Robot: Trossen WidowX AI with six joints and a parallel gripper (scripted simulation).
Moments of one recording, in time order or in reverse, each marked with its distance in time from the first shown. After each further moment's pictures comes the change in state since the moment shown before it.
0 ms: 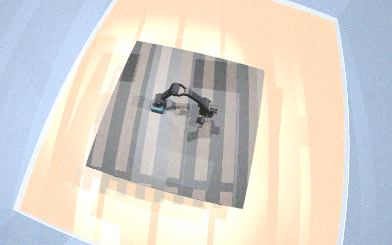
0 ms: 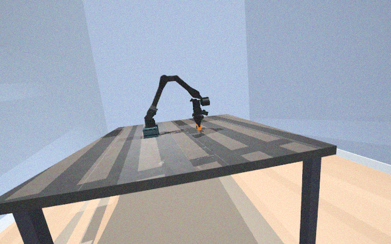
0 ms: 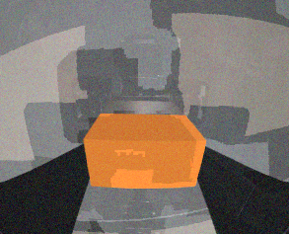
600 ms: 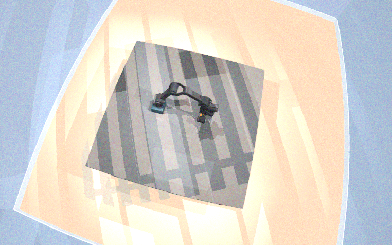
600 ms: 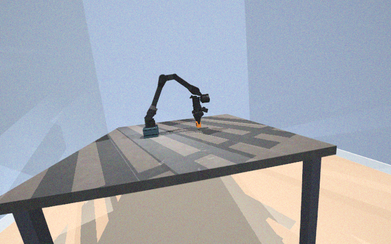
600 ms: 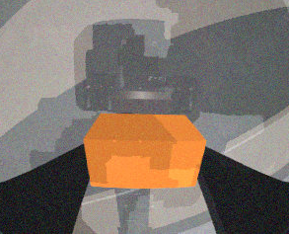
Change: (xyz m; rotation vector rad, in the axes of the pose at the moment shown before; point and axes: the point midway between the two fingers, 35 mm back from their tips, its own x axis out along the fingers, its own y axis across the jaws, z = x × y) arm -0.023 0.000 0.000 -0.004 0.006 0.000
